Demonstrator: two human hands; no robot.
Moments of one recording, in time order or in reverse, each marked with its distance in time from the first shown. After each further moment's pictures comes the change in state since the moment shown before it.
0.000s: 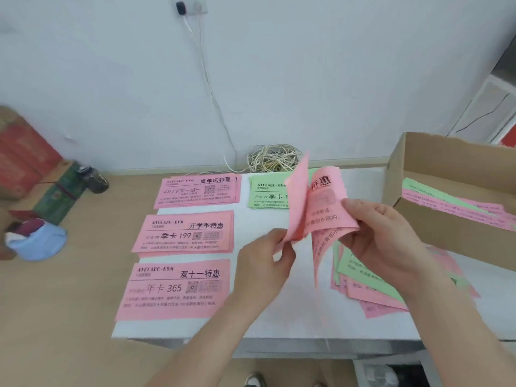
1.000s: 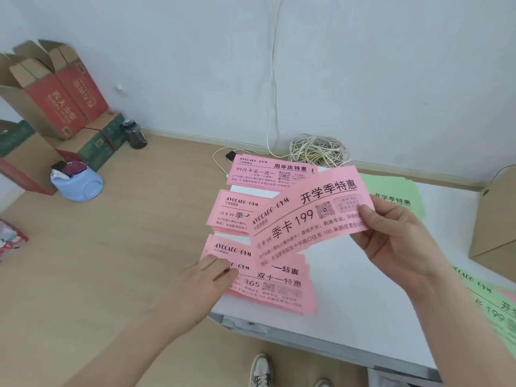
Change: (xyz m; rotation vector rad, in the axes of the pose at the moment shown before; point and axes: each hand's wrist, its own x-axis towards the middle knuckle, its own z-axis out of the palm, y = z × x) left_hand -0.066 -0.191 -0.184 0.659 -0.266 0.401; right_hand 0.045 0.062 0.127 -0.060 -0.095 0.133
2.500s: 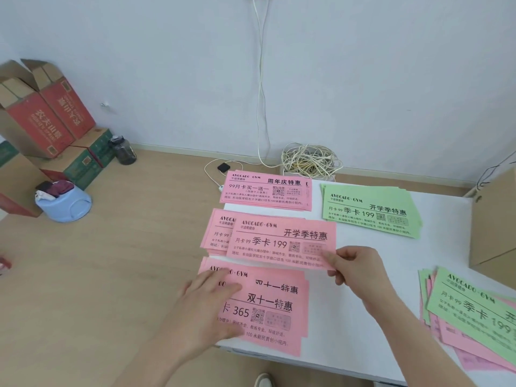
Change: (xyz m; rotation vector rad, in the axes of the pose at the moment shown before) left_hand 0.019 0.001 0.000 -0.289 -0.517 -0.416; right_hand 0.031 0.064 -0.020 -0.750 0.411 0.122
